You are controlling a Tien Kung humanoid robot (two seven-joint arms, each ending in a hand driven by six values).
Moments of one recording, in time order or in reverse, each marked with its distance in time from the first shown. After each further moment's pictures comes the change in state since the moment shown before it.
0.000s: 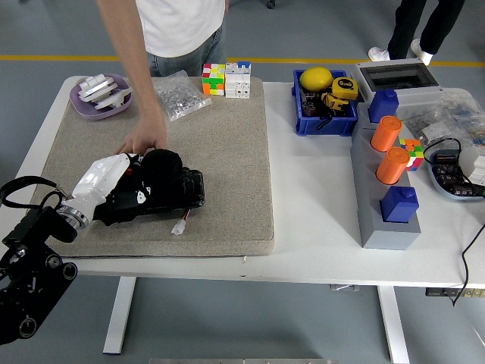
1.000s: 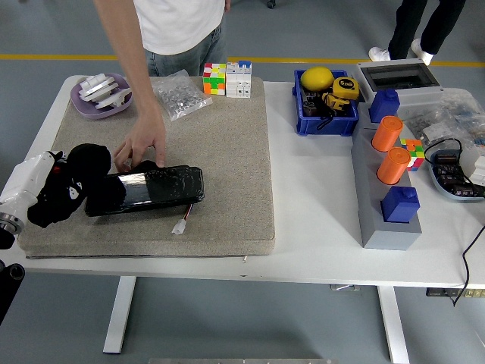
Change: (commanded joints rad) left arm 0.079 0.024 -0.291 0.040 0.046 0.035 -0.038; right arm -0.010 0.001 -0.041 0.000 0.036 -0.007 -0.004
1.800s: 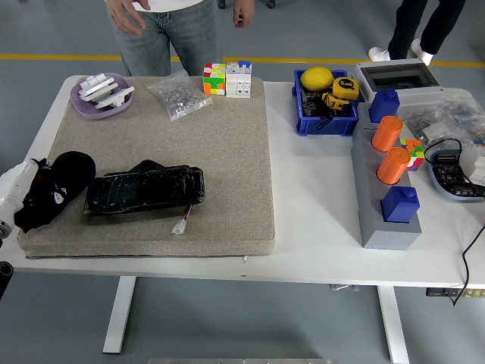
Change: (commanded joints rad) left arm -0.059 0.008 -0.005 0.209 -0.069 0.018 -0.088; right arm 0.003 0.010 -0.007 0.000 0.000 0.000 -0.002
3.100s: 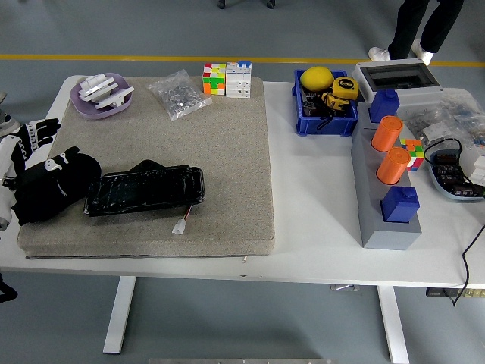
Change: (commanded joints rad) left arm 0.117 -0.053 -0.101 -0.279 -0.744 -0.185 -0.133; right arm -0.009 -0.005 0.016 0.000 -0.014 -0.009 -0.004
